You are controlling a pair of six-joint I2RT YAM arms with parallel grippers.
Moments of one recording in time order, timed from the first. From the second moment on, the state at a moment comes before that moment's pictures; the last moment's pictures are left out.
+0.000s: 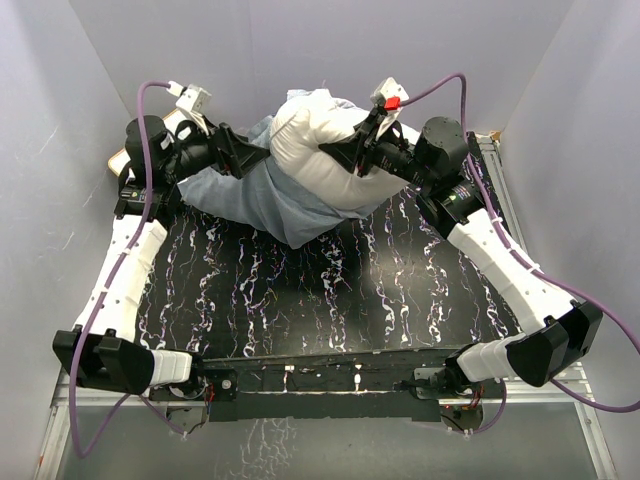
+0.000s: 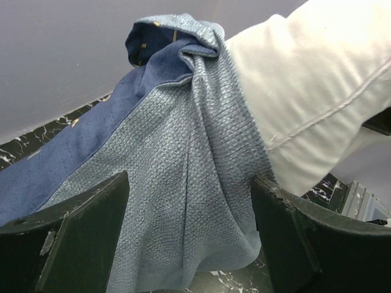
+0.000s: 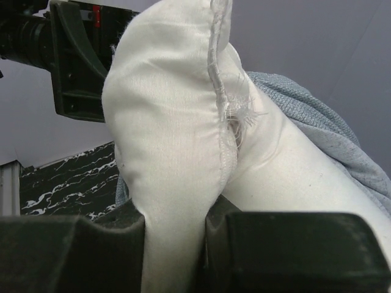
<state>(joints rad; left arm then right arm) -0.13 1.31 1.42 -0.16 0.74 -0.27 0.51 1.36 1.45 0.07 -0.53 0.08</state>
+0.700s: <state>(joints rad) -0.13 1.32 1.24 -0.19 0.38 -0.06 0.47 1.36 1.44 0.10 -0.58 0.21</state>
